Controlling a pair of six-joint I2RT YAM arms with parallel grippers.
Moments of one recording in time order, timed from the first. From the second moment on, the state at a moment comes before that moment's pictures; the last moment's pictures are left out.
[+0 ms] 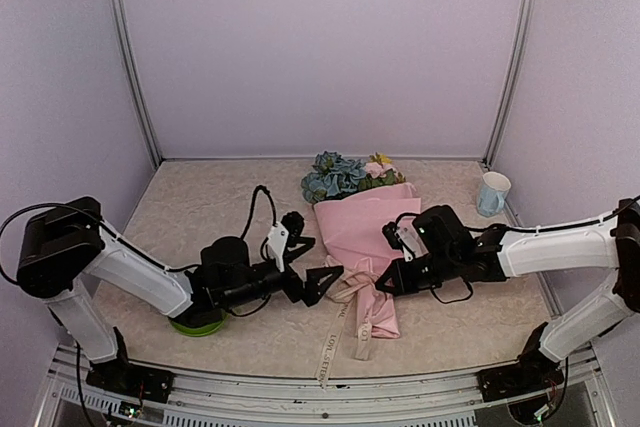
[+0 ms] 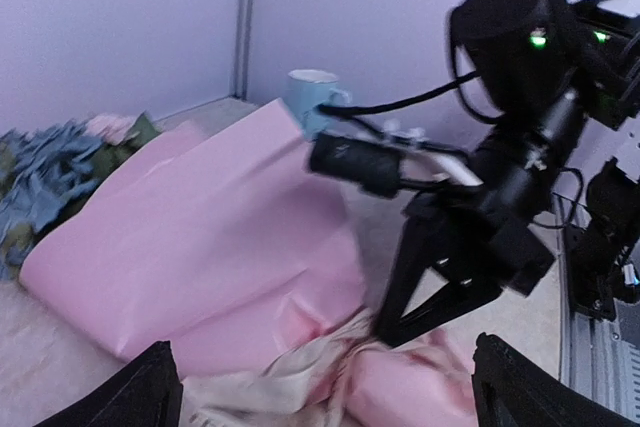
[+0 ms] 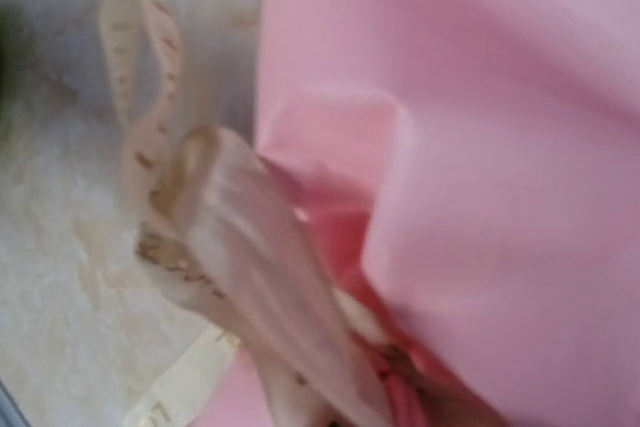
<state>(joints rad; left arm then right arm) -1.04 1.69 0.54 1.07 -0.04 -0.17 0.82 1.40 0.68 -0.09 -0.25 0.56</state>
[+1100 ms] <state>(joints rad) -1.18 1.93 0.86 0.78 -0.11 0.10 0.82 1.28 0.64 0.10 -0.23 0.72</state>
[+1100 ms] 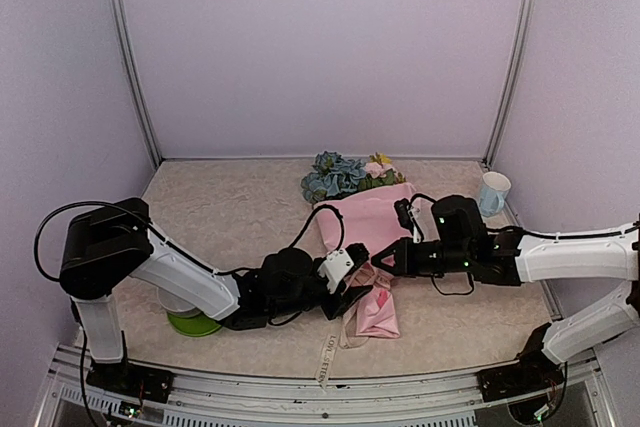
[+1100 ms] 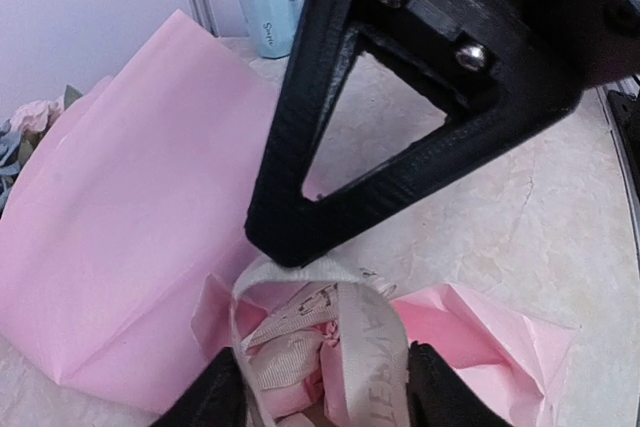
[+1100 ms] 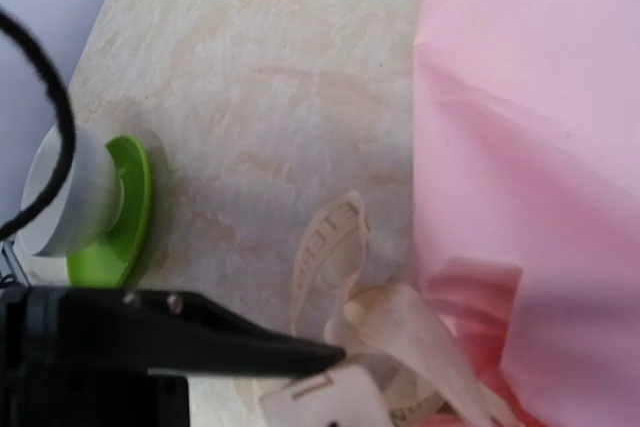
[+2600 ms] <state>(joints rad) -1.18 1.97 0.92 0.72 -0.09 0.08 0.82 1.25 0.58 0.19 -0.21 0.80</state>
